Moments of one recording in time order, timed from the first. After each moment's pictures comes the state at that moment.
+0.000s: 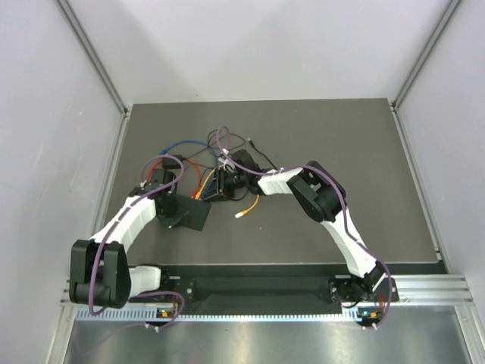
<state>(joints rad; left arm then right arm) -0.11 1.25 0.69 -0.70 0.03 -0.76 0.79 2.39 1.54 0.30 -0.70 1.00</state>
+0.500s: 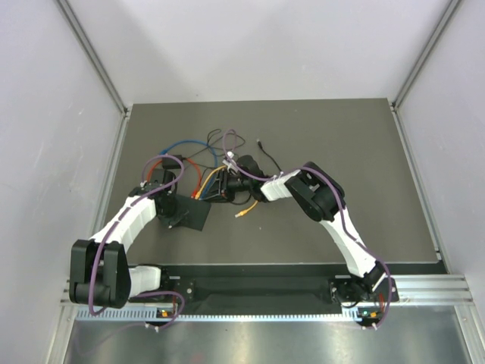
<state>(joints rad) -0.11 1.25 0.69 -0.69 0.03 -0.76 0.78 2.42 1.44 0.56 -0.70 1.19</state>
